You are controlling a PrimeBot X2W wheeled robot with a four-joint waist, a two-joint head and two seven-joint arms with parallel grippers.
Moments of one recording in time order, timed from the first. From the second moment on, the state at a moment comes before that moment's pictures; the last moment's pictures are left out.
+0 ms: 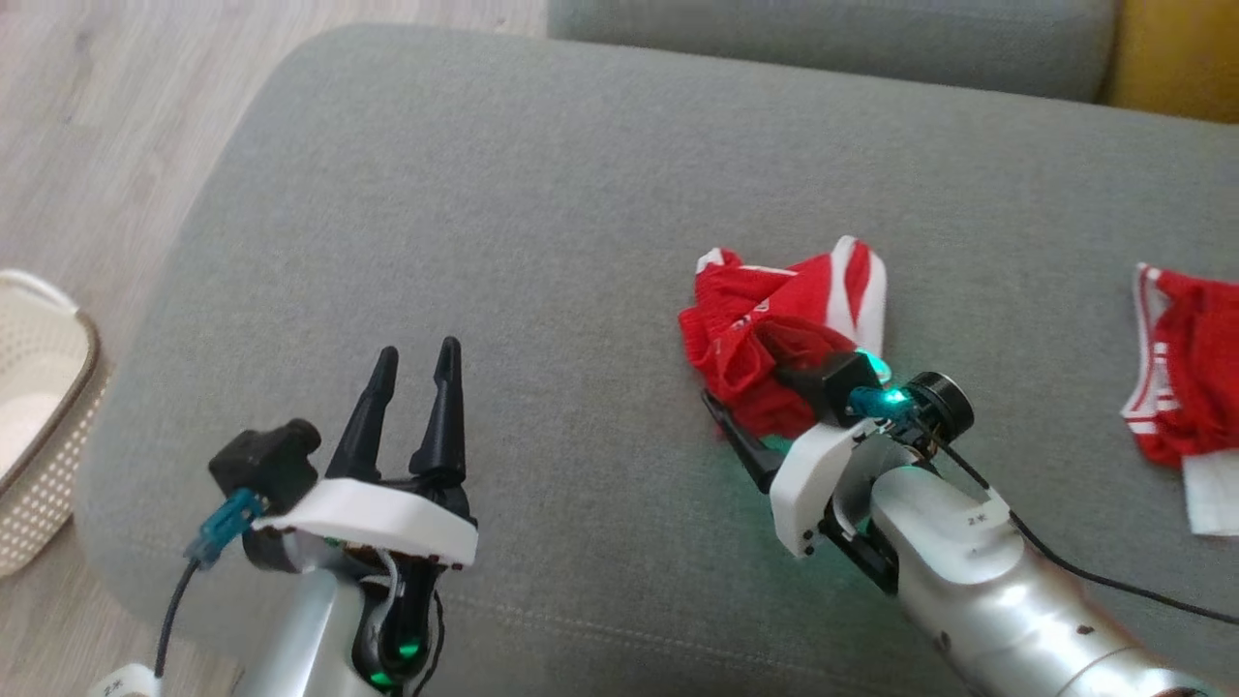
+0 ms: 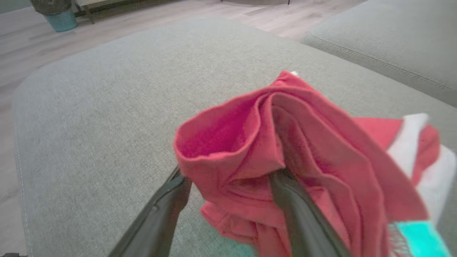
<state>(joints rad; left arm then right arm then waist) -0.16 0.04 -0.28 0.26 -0.53 -0.02 -0.25 -0.63 -0.11 0.82 0.97 0.39 0.13 -0.19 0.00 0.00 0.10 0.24</state>
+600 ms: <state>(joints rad) -0.14 0.04 -0.25 0.25 -0.51 -0.02 -0.25 -0.46 -0.27 0.61 0.64 0.44 0.13 -0.13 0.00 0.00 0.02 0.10</state>
